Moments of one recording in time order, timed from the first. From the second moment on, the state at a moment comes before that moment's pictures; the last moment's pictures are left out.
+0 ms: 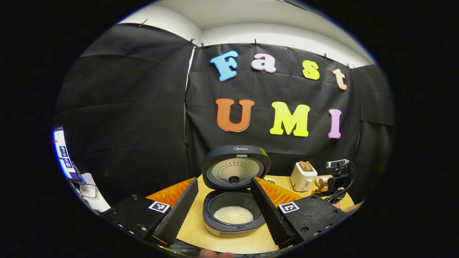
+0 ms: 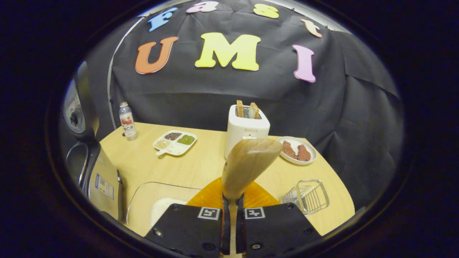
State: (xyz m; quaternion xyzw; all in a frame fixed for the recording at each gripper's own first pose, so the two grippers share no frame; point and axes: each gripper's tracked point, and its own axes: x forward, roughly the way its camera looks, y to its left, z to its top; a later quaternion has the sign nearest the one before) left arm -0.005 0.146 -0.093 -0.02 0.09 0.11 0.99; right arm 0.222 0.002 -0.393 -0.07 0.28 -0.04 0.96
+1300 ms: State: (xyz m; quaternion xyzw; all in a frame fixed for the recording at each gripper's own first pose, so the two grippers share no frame) left arm -0.029 0.156 -0.089 -0.04 0.09 0.12 0.99; right arm 0.200 0.080 -0.425 0.32 0.36 0.02 0.88
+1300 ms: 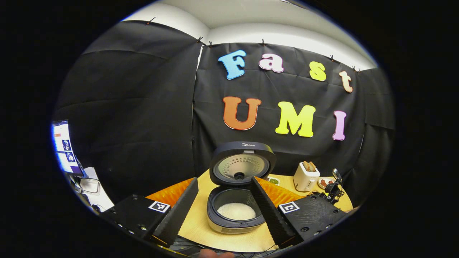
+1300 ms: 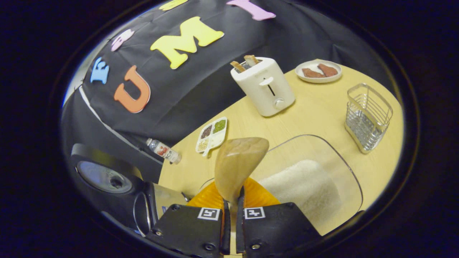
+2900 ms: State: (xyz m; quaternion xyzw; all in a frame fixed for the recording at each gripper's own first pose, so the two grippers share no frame) left arm -0.049 0.162 -0.102 -0.04 0.10 0.12 0.99; right arm 0.182 0.216 -0.222 0.44 0.27 0.20 0.83
